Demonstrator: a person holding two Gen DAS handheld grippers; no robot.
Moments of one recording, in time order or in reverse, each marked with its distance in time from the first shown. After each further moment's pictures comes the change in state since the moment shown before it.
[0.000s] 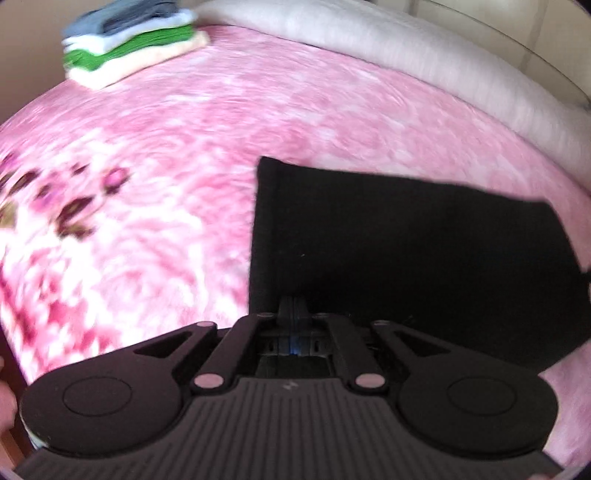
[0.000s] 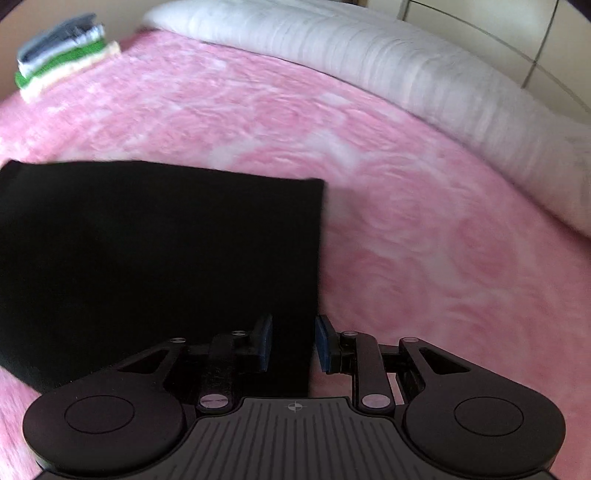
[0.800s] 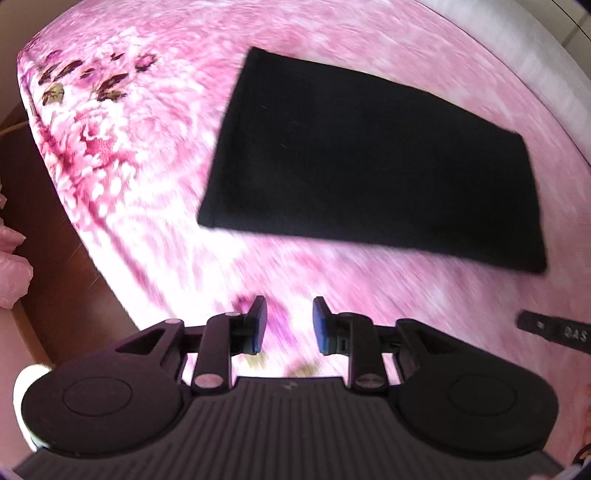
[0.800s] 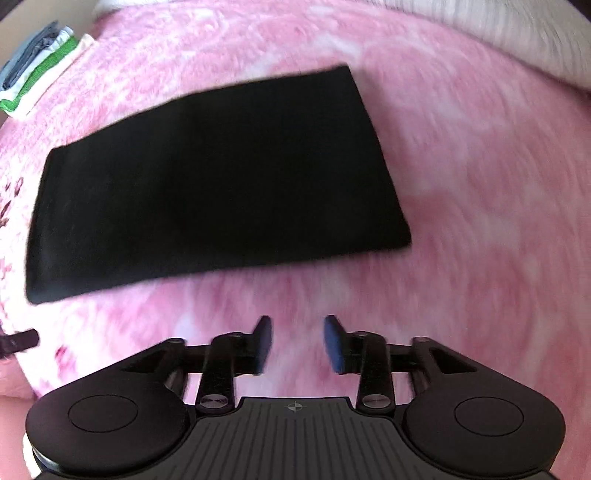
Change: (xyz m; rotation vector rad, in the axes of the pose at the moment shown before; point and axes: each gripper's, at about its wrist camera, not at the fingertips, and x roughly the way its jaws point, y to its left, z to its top) left arm -0.104 -0.078 -0.049 -0.074 0.349 0.085; right arm -0.102 0.054 -0.055 0.312 0.332 0.112
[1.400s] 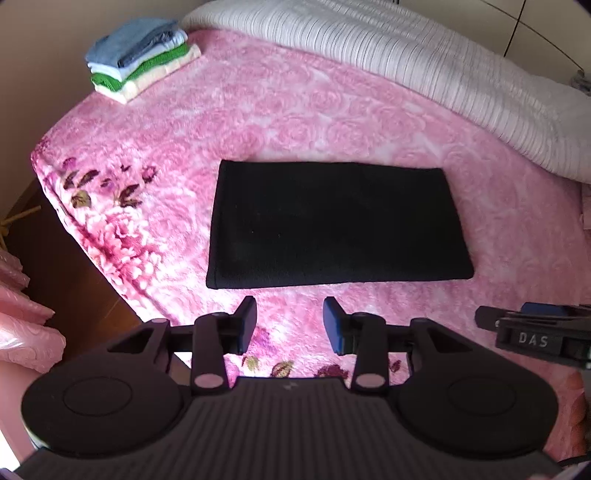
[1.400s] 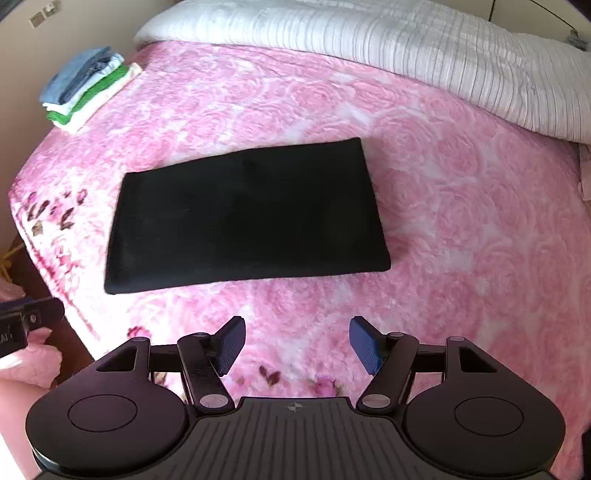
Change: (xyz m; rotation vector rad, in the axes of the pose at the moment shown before) left arm -0.143 -0.045 -0.008 0.148 -0.207 0.020; right arm -0.142 0.039 -0.021 -0.091 -0.121 0.029
